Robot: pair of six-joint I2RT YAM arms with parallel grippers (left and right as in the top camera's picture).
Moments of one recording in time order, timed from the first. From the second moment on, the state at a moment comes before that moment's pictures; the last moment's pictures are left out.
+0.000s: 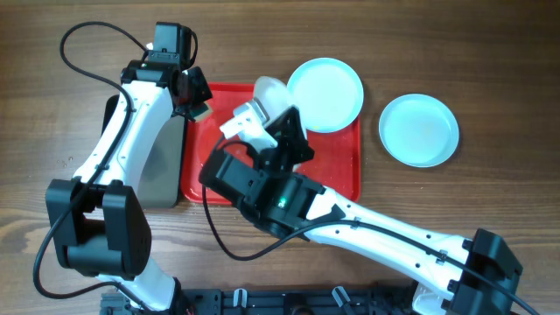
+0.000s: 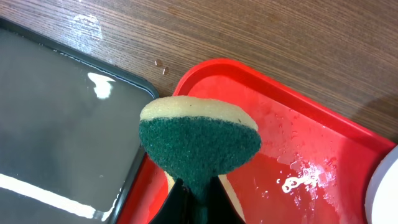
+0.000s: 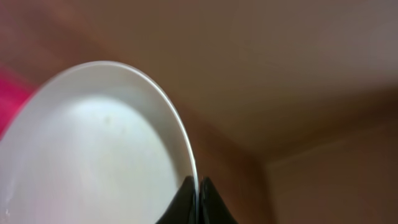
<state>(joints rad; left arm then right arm) -0.13 1.81 1.45 -0.80 -0.08 -0.51 1.10 1.66 1.34 -0.65 1.21 0.06</state>
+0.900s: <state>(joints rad) -0.13 1.81 1.44 -0.80 -0.08 -0.51 -0.40 1.67 1.18 -0.79 -0.03 0.27</state>
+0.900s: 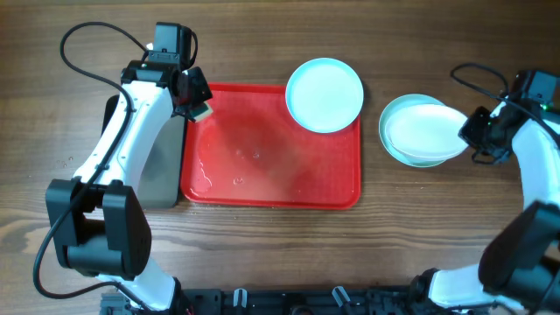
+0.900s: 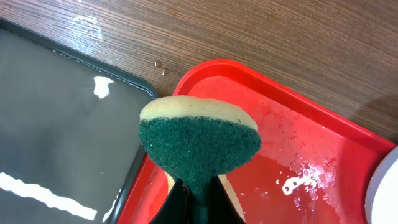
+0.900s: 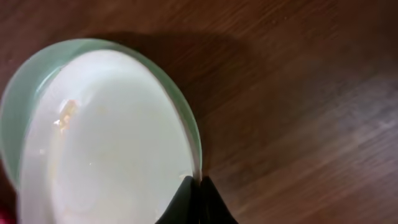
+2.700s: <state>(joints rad) -0.13 1.81 1.44 -0.79 -0.08 -0.51 0.31 2.12 1.56 -1.05 -0.09 0.46</state>
